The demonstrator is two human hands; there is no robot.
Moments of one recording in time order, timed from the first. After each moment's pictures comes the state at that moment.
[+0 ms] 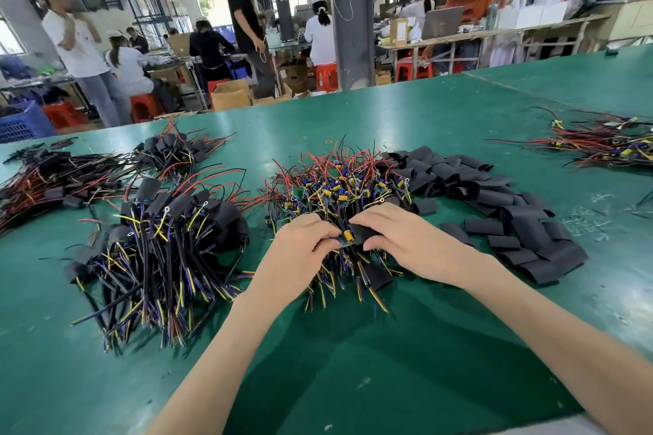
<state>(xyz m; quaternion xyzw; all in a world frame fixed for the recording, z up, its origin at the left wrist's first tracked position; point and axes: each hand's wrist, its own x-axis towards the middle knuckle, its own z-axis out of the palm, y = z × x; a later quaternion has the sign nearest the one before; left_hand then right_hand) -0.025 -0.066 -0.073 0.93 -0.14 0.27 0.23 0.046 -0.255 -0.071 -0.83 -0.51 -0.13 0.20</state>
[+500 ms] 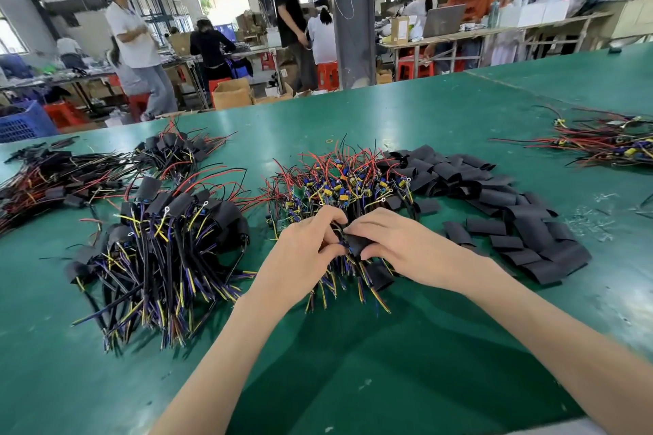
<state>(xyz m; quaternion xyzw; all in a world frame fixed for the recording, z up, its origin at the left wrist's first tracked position) -0.031 -0.070 -0.069 0.93 -0.11 0.20 0.28 0.042 -0.252 -0.074 -0.81 -0.54 -0.13 0.17</state>
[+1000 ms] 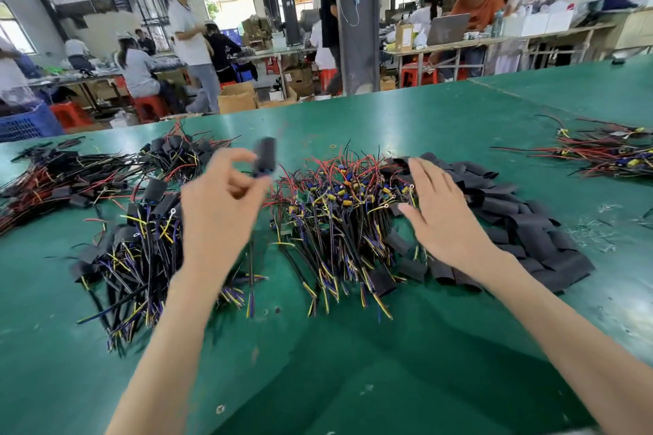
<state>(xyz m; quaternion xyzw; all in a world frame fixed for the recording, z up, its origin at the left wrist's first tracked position) -0.045 -0.017 -0.008 0.83 0.05 0.47 0.28 0.067 -0.273 -0.062 -0.92 -0.27 -0.21 0.19</state>
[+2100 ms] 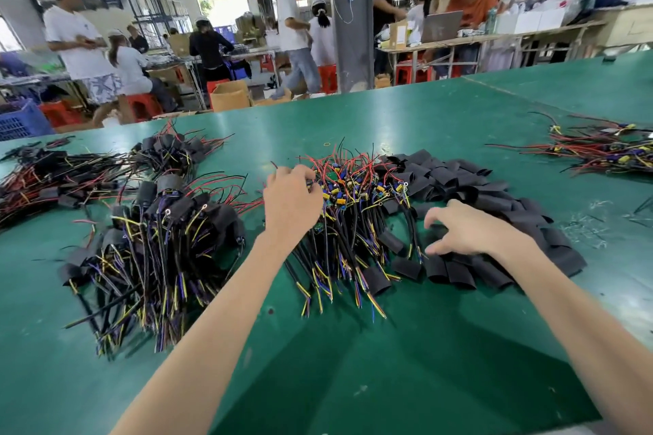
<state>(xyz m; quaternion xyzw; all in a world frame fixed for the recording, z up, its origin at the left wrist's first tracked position) 0.043 -0.062 -0.041 0.93 0.13 0.27 0.21 0.089 -0.311 -0.061 -0.97 -0.18 0.11 0.08</state>
